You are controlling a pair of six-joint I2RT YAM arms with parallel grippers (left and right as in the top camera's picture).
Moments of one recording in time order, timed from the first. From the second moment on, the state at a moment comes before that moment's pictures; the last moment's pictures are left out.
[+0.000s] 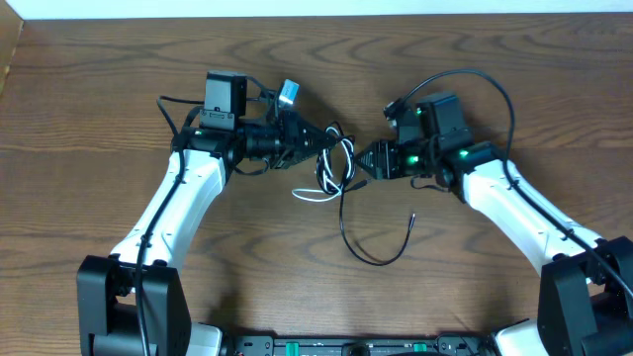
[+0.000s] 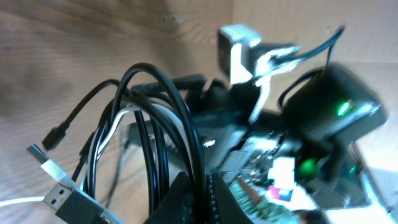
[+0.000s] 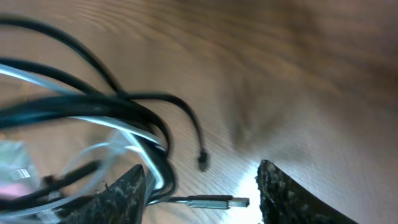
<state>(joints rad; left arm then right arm) -0.17 1.60 1.12 -0.43 1.11 -0.62 0.34 1.64 1.03 -0.29 -0.59 0.31</state>
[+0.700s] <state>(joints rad) -0.24 1.60 1.12 -0.44 1.14 -0.91 0.40 1.59 1.03 -0.12 -0.59 0.07</state>
